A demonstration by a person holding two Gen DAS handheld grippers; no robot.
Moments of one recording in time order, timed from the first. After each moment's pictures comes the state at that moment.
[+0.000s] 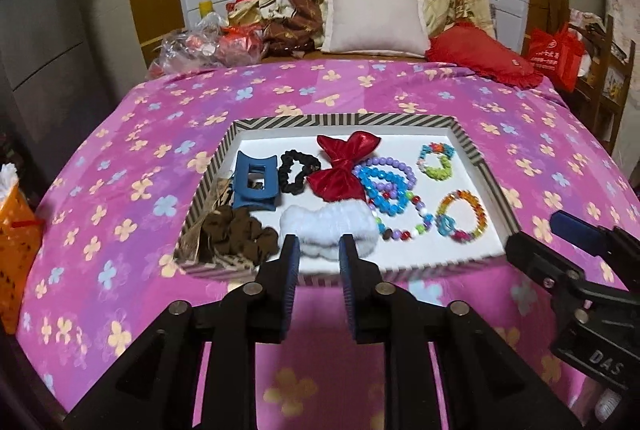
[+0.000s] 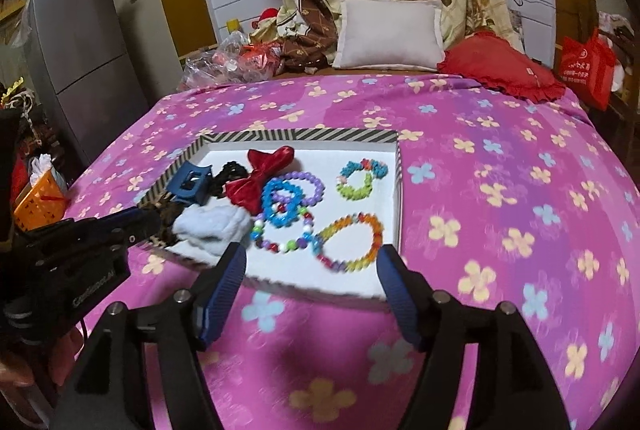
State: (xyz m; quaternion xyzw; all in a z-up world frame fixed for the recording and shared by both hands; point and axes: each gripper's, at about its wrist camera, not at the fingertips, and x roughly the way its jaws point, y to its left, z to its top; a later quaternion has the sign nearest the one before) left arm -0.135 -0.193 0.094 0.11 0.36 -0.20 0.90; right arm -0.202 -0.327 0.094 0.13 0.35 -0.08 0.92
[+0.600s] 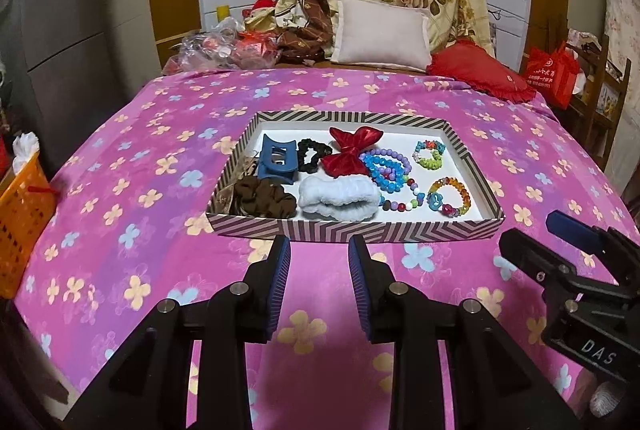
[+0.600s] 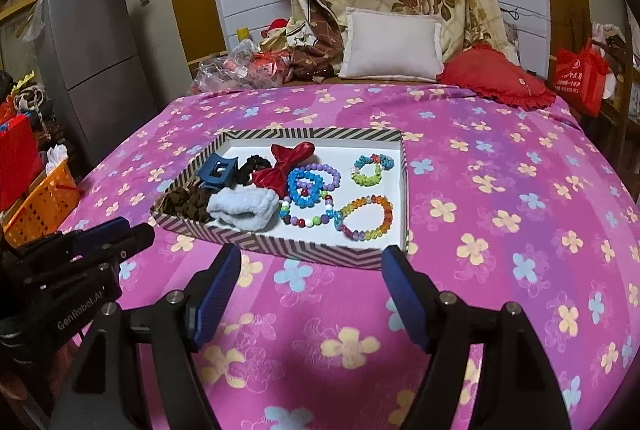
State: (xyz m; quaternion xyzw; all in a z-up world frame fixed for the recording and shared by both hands) left arm -0.180 -0.152 0.101 0.07 0.35 -0.20 0.91; right arm -0.244 -0.291 0.107 0.10 0.34 -0.08 0.93
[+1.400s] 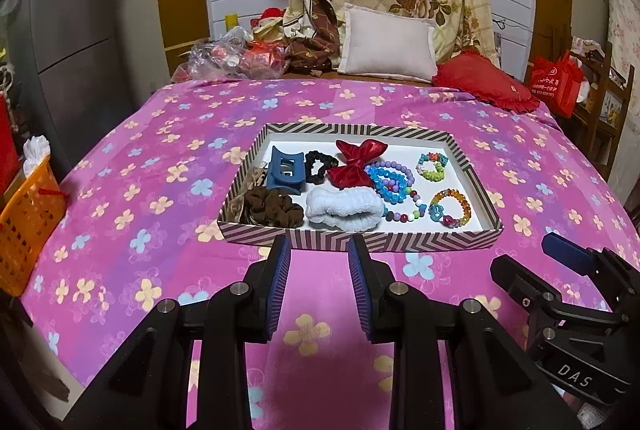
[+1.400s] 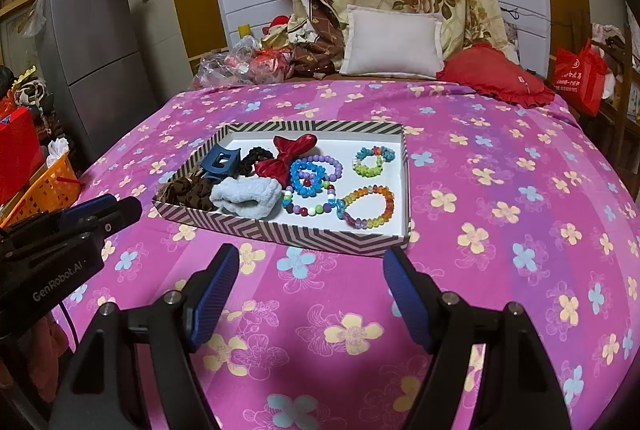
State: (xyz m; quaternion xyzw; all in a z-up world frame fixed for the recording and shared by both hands) left arm -0.187 -0.152 0.113 0.07 0.34 -0.18 0.92; right arm -0.252 -0.286 0.104 0.10 0.34 -0.09 0.93
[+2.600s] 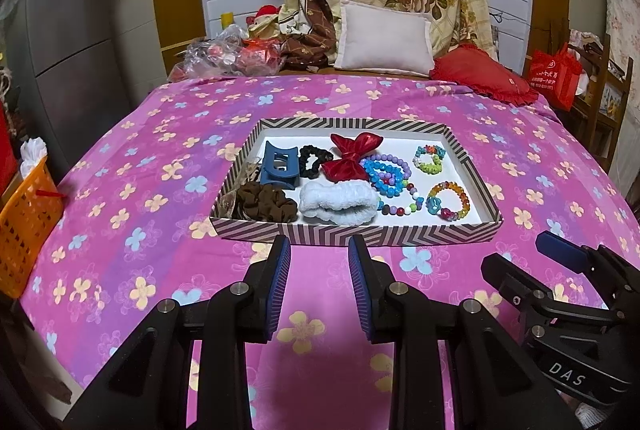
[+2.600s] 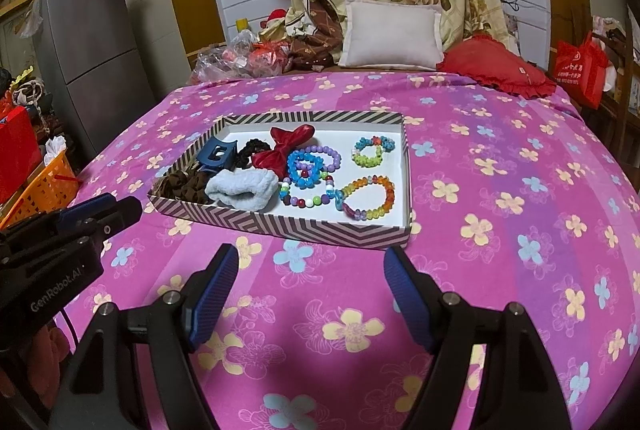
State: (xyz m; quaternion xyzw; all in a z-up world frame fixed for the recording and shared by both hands) left arm -0.188 -0.157 0.106 0.08 0.34 -0.19 0.92; right arm -0.247 -0.289 0.089 0.11 0.35 -0.08 0.93
